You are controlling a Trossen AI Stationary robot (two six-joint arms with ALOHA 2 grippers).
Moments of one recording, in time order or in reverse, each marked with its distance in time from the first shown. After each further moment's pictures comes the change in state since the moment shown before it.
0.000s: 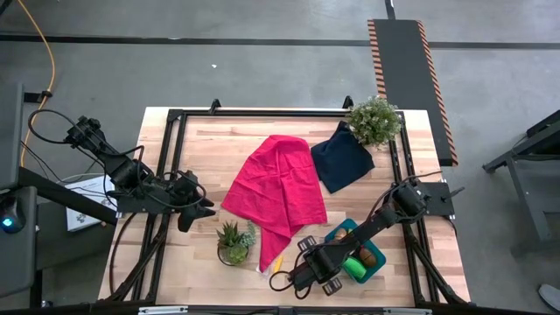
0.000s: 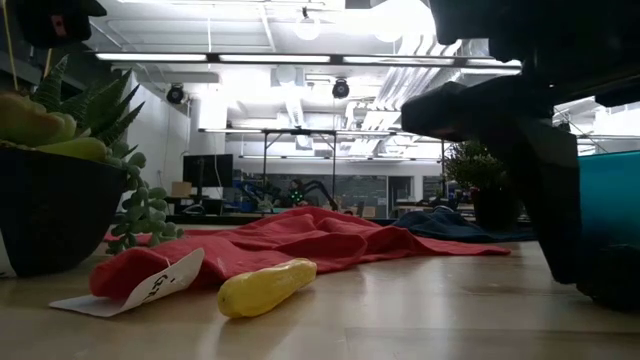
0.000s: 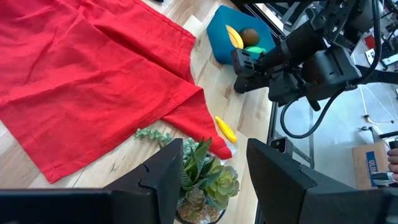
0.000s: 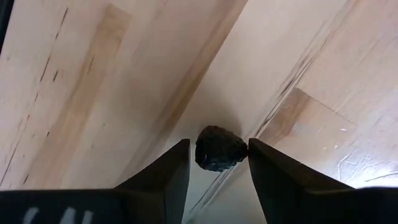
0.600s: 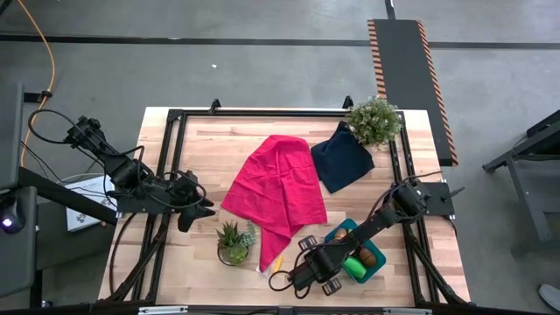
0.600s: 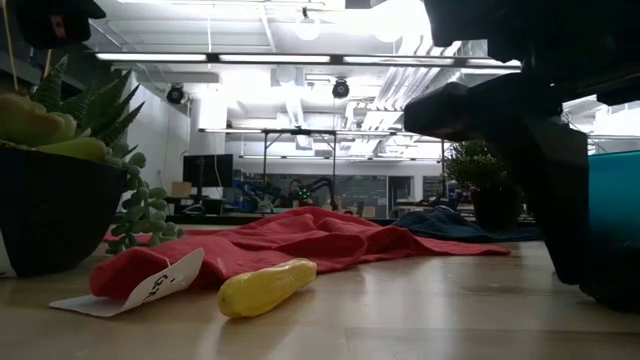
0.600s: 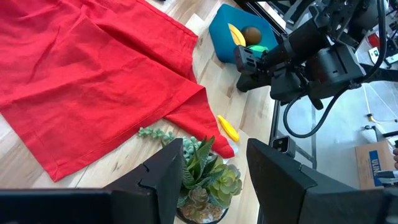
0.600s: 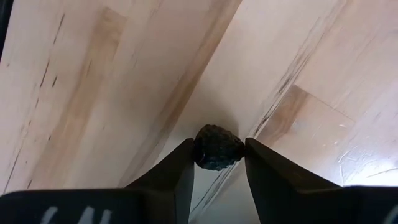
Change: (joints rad) left arm 0.000 0.000 0.000 -0.010 0.000 0.000; right arm 0.000 0.000 0.003 -0.005 0.000 0.035
